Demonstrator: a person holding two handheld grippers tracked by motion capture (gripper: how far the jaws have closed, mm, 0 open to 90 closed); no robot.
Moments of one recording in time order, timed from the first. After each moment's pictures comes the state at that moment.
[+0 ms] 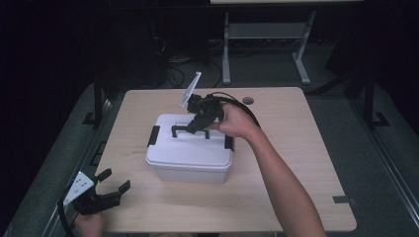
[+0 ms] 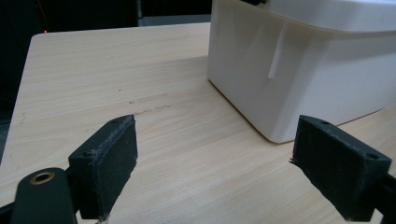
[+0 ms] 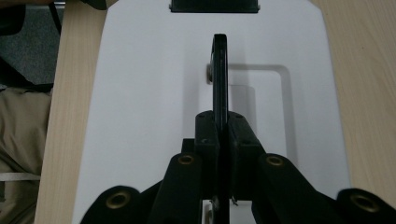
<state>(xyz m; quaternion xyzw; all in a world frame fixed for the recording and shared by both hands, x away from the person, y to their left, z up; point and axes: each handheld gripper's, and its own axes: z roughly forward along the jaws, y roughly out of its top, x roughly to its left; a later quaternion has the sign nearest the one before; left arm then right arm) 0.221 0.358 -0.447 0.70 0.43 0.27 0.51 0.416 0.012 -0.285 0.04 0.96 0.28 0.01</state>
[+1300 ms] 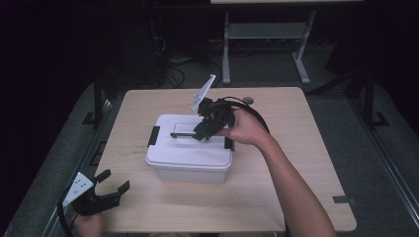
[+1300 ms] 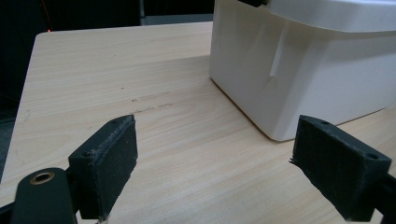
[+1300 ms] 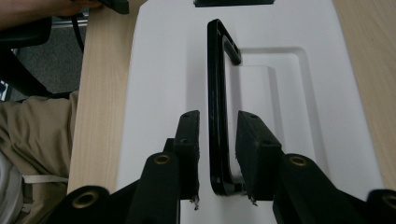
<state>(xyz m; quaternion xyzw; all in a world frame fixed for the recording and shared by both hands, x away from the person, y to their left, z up) 0.218 0.358 -0.447 0.70 0.43 0.27 0.51 0.398 -0.017 -0.283 0.06 0.95 0.31 -0.01</state>
